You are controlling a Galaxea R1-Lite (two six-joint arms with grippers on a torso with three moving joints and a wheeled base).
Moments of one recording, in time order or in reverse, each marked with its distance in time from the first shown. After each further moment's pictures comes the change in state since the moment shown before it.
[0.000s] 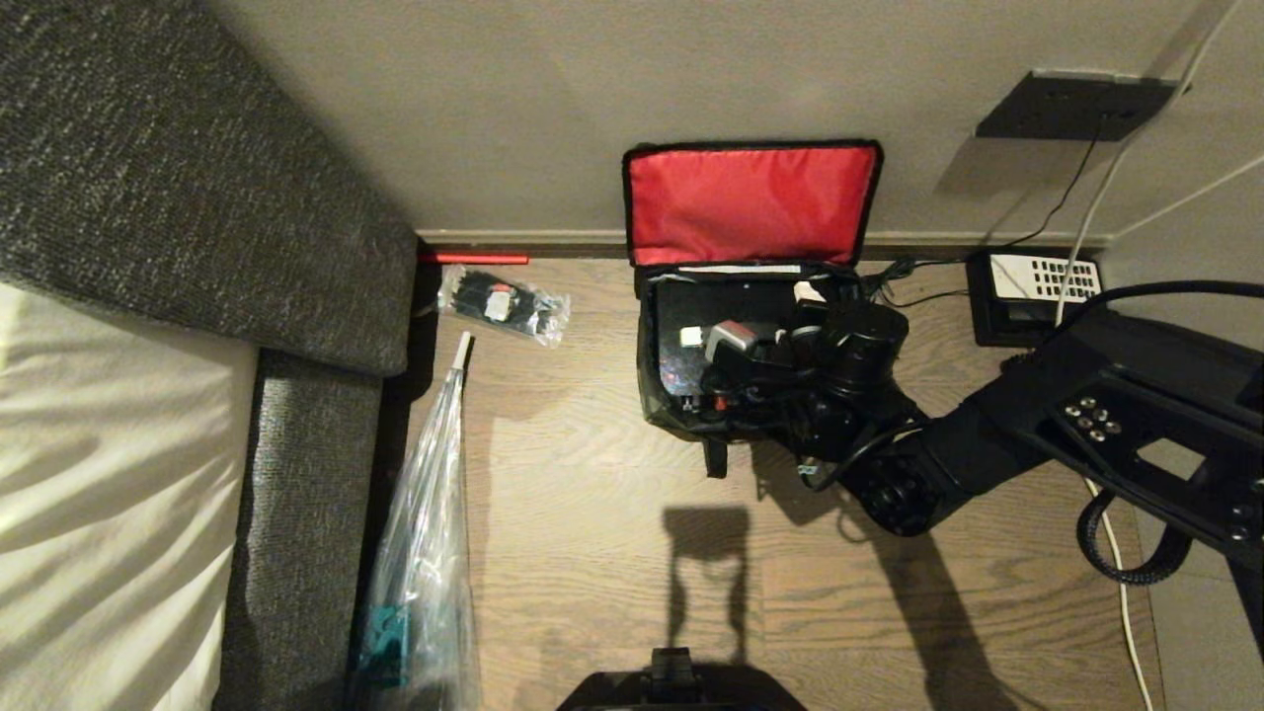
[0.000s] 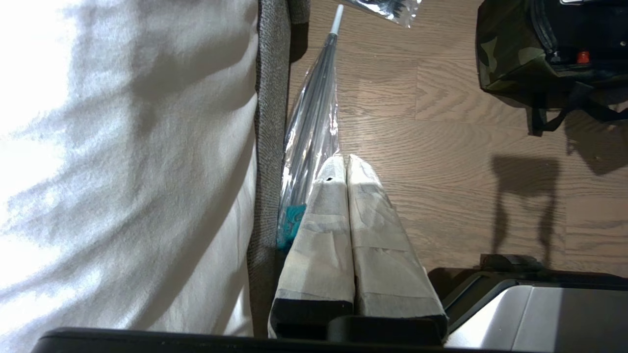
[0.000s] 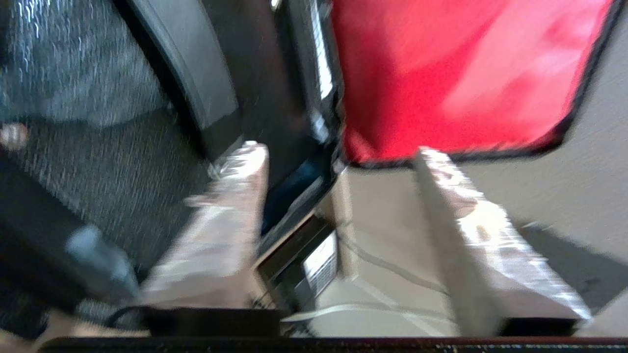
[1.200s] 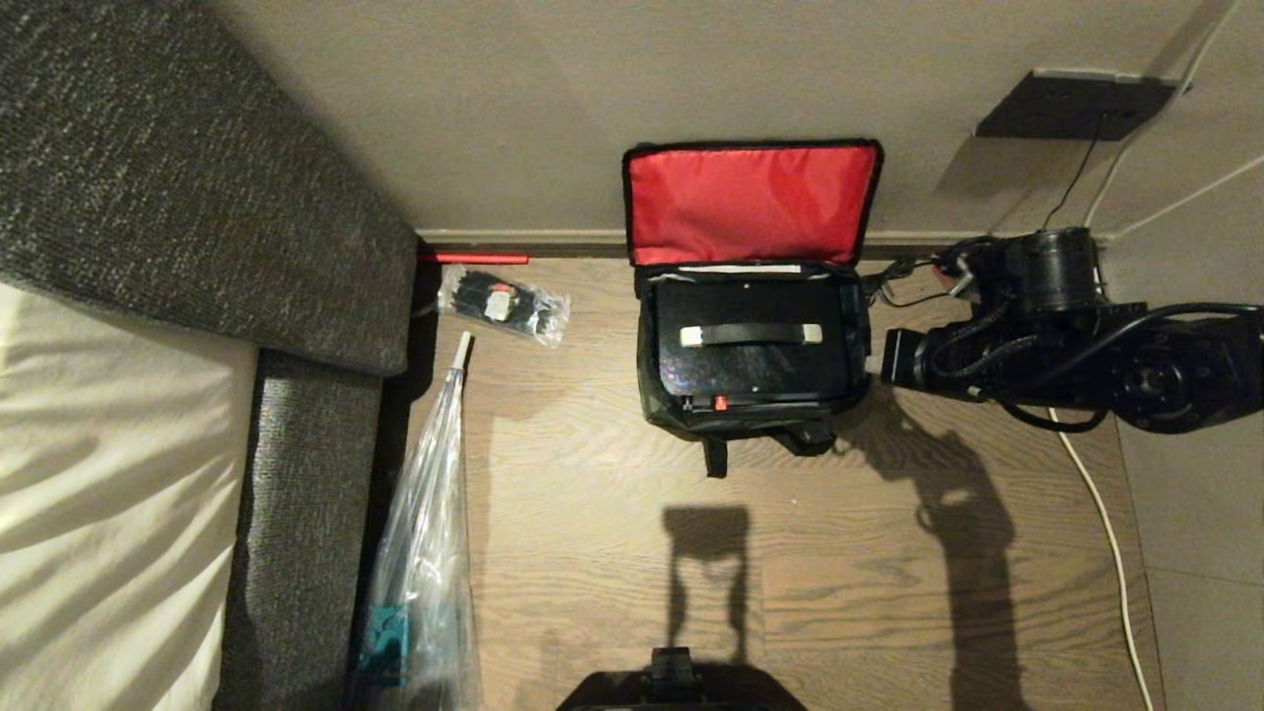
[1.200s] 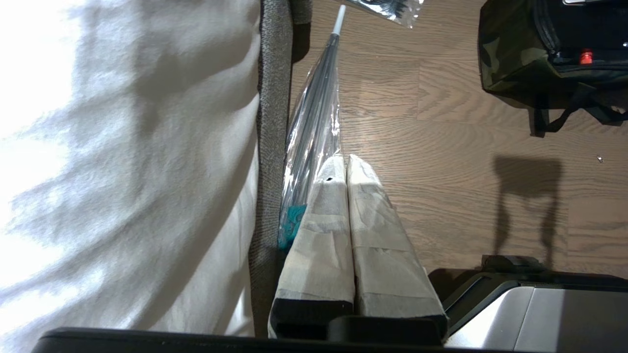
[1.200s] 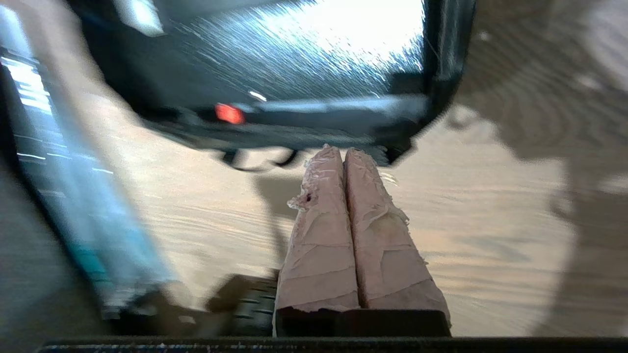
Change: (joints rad) left arm 0.001 0.000 0.000 0.001 0.000 0.000; right arm -0.309 -0.404 0.068 0.944 0.707 1.780
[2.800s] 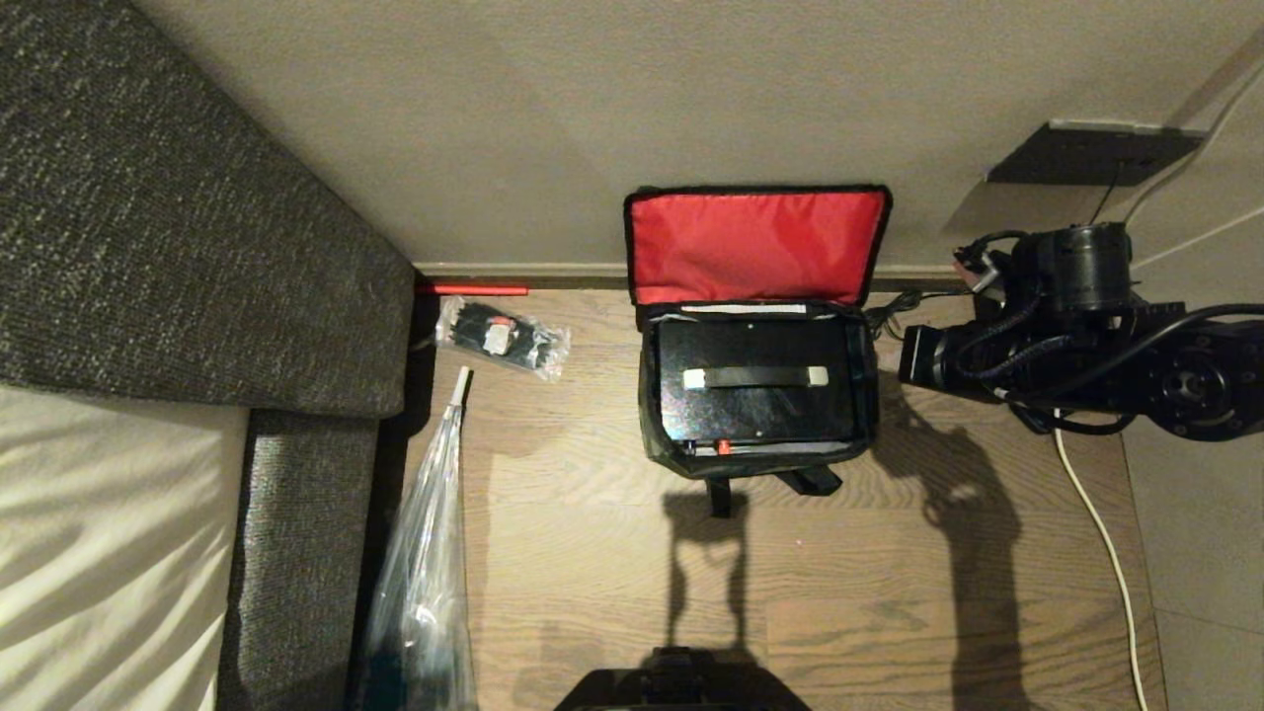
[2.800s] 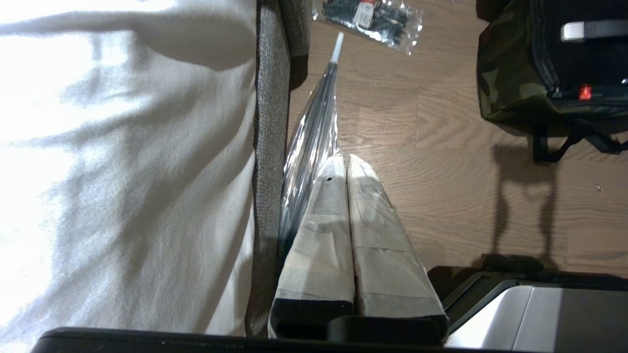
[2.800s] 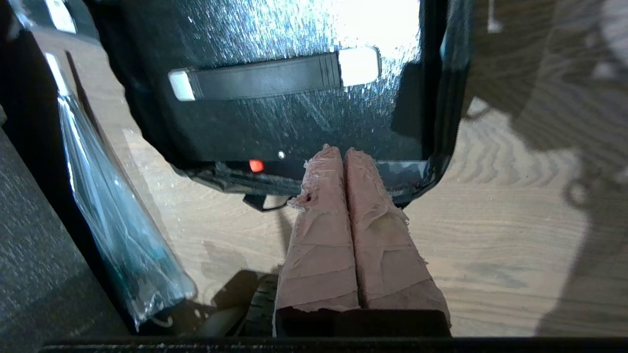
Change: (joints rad) left arm -0.001 0.000 0.000 0.000 0.002 -0.001; right arm -0.010 -0.050 0.044 -0.006 0.012 0.005
